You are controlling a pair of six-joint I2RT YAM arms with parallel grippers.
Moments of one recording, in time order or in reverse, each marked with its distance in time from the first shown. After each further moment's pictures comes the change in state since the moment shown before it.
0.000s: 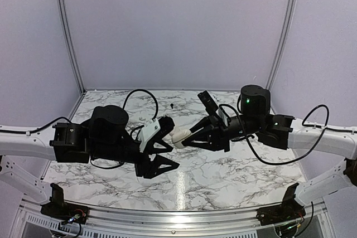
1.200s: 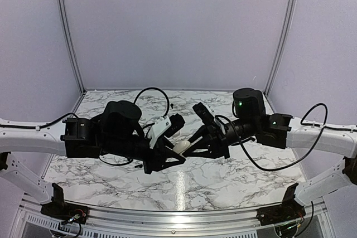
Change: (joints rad) left arm 0.022 0.103 0.097 -0.028 0.071 -0.051; right arm 0.021 0.022 0.028 -0.173 -0.025 -0.163
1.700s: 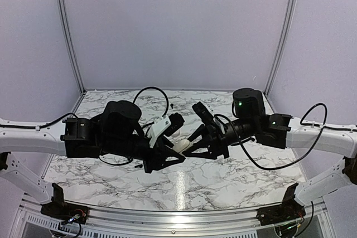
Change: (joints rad) left arm 0.000 -0.001 0.000 -0.001 -0.014 -0.013; right arm 0.000 0.003 -0.001 0.006 0.005 0.017
